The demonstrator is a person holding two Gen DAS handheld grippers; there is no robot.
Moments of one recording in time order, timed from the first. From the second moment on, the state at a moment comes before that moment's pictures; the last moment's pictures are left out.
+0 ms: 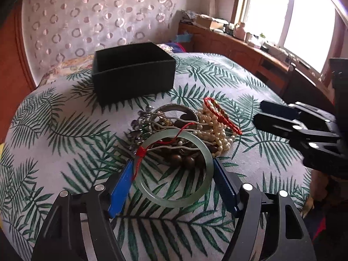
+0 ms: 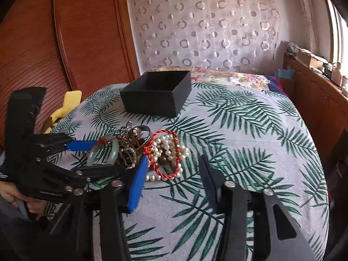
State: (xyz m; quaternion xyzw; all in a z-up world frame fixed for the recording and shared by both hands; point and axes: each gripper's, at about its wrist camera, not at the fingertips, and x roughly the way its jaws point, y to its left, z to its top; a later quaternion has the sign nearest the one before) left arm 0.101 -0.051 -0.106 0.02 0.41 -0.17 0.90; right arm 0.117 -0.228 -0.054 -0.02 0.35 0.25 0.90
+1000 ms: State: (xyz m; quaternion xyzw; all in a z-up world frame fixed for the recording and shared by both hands) left arm 0.092 -0.010 -0.103 0.00 0.41 -0.14 0.90; right arm 0.128 -0.191 -0.059 -0.03 0.38 0.32 0.87
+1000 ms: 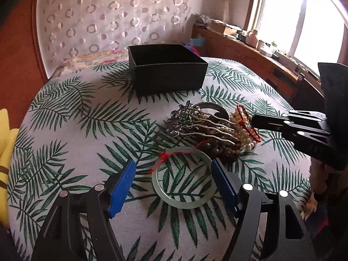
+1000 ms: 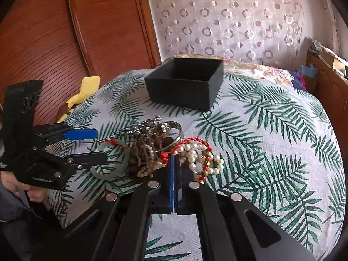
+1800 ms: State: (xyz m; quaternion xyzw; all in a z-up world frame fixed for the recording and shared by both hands) left arm 0.094 -0.029 -0.118 0.07 0.43 -0.15 0.89; right arm 0.120 -0.183 -0.072 -0.09 0.40 0.33 0.85
